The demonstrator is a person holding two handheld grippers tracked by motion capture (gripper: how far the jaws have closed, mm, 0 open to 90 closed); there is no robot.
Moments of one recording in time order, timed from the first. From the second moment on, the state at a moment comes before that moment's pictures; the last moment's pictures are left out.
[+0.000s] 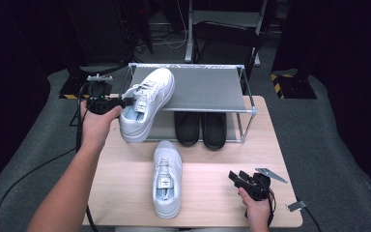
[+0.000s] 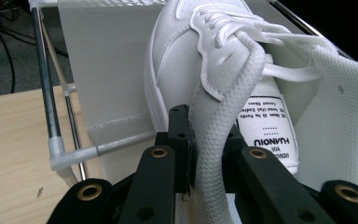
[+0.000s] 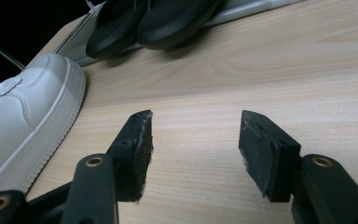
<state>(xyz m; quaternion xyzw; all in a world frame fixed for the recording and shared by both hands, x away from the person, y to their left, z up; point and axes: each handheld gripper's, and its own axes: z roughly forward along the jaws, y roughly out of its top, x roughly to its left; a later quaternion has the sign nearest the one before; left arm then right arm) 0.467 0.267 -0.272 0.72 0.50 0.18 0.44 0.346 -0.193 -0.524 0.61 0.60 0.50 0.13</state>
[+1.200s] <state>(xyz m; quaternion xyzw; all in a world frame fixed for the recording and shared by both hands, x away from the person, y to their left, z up) 0.535 0.228 -0.270 0.71 0.53 0.17 0.43 0.347 -0.198 -0.526 0.61 0.60 0.50 0.12</state>
